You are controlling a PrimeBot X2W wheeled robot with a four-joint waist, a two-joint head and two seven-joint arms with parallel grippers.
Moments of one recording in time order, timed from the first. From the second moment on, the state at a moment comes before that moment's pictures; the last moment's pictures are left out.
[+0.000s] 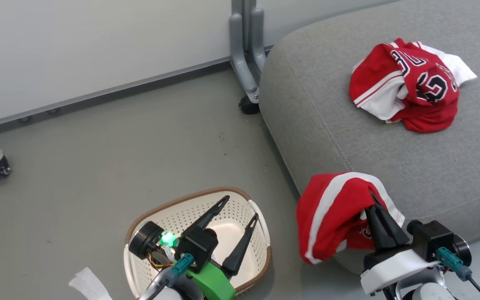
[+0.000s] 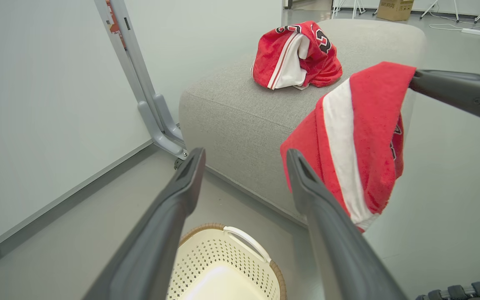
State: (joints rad) left arm -0.28 0.28 -0.82 0.16 -0.36 0.07 -0.14; right arm -0.01 -0.11 0.14 0.17 0.17 0.13 -0.26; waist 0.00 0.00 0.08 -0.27
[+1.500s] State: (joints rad) left arm -0.60 0.37 -0.84 0.06 -0.24 0.01 -0.05; right arm -1.01 -0.56 -0.15 0.23 0.25 0.13 -0.26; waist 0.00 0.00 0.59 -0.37
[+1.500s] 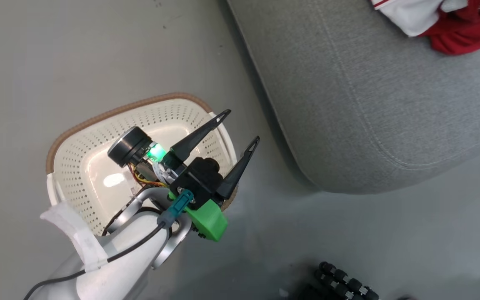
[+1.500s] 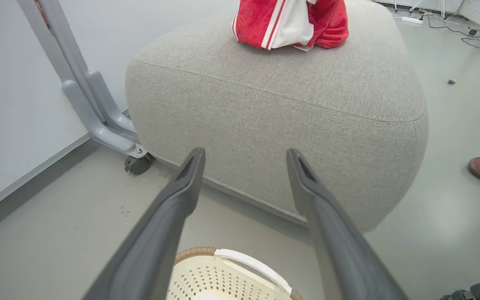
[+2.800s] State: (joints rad) left arm -0.41 0.23 -0.75 0.27 -0.44 0.11 -0.25; right arm -0.38 -0.17 -0.14 0.25 0.00 0.13 -0.26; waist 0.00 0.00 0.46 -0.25
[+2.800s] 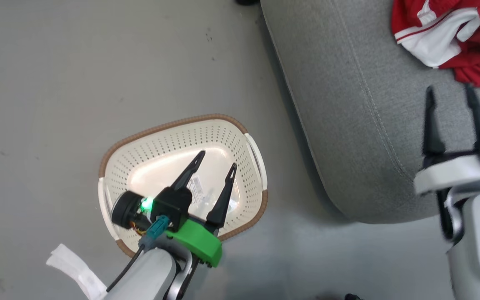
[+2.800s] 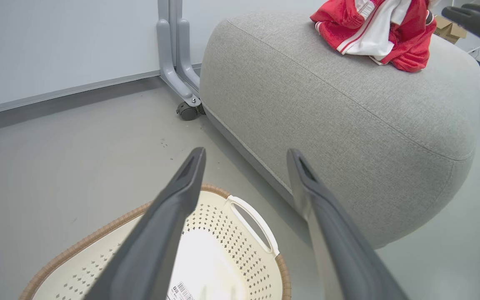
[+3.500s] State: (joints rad) left arm 0.09 0.13 -0.19 0.10 -0.29 0.06 -0.26; right arm 0.00 -0.06 0.12 0.16 0.03 0.13 -0.26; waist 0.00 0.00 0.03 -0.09
